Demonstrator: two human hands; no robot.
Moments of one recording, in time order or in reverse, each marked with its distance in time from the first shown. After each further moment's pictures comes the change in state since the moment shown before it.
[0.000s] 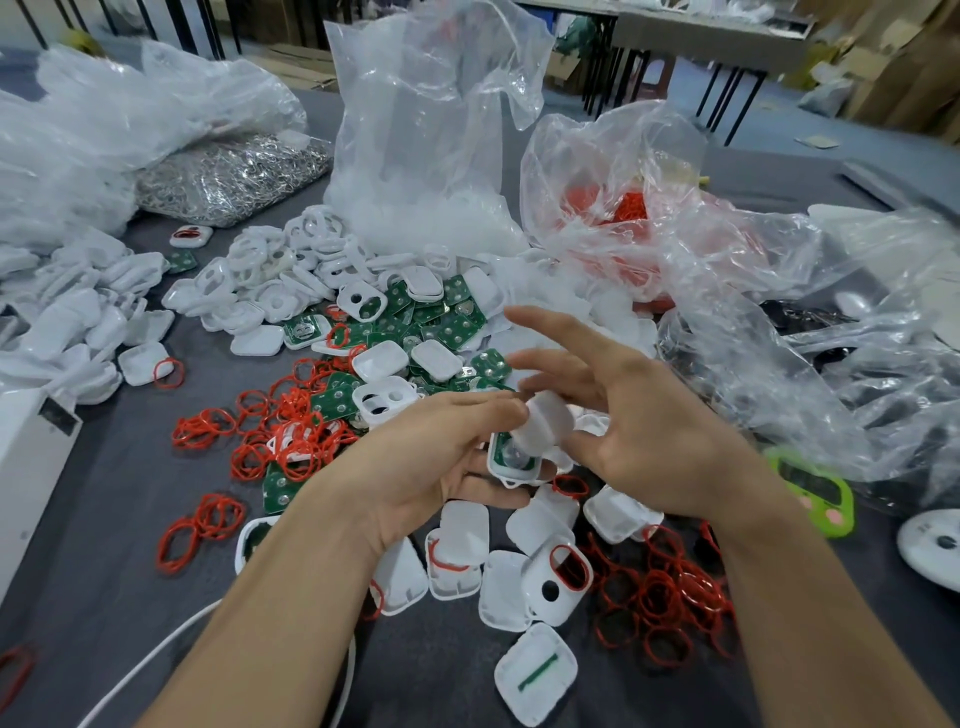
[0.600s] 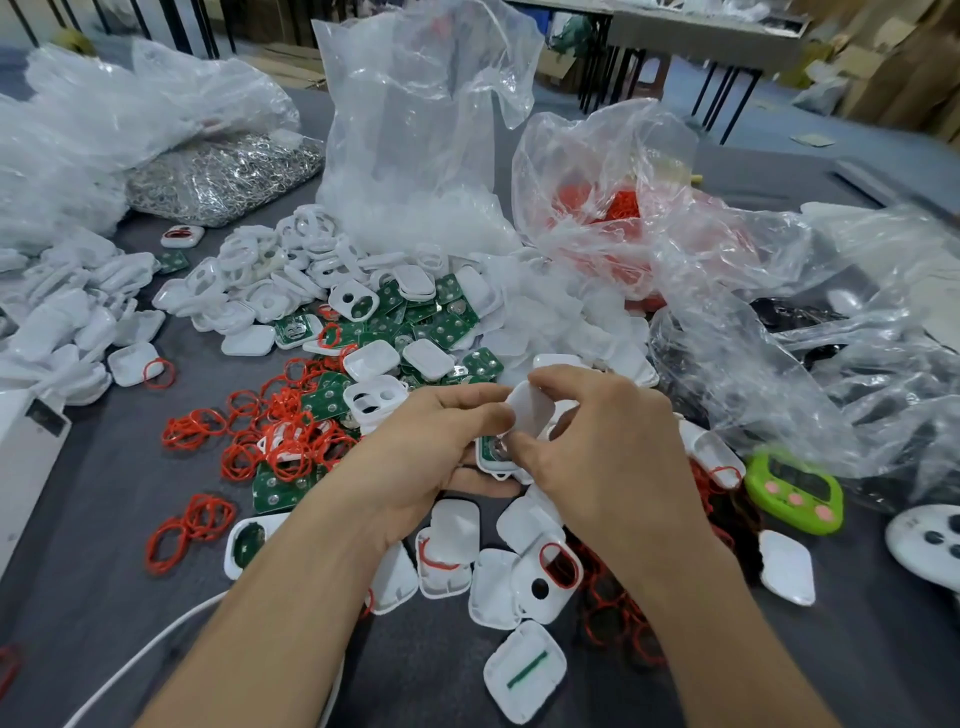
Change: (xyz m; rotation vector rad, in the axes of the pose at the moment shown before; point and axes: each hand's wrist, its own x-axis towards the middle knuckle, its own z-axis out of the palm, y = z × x) left_hand 0.009 -0.006 0.004 0.015 0.194 0.034; right_hand -0.007 -0.013 0.042 -0.292 0.411 0.298
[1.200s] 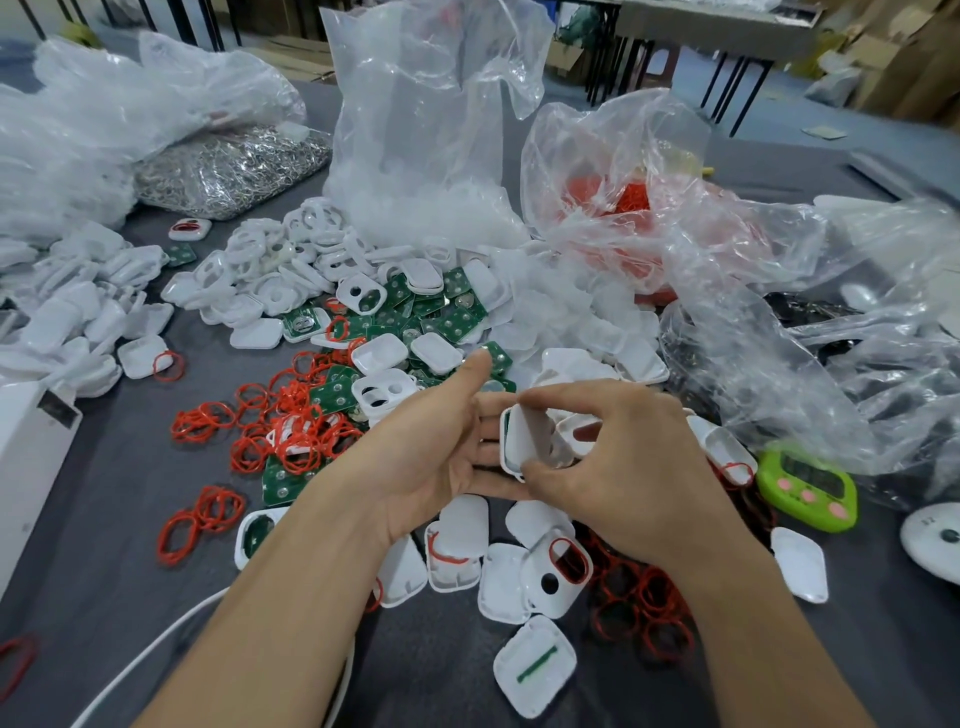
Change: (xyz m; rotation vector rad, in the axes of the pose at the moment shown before) left_hand -0.005 0.011 0.004 -0.118 -0.148 -0.165; right_hand -0.005 0.017 -0.009 0.098 -0.189 -0.098
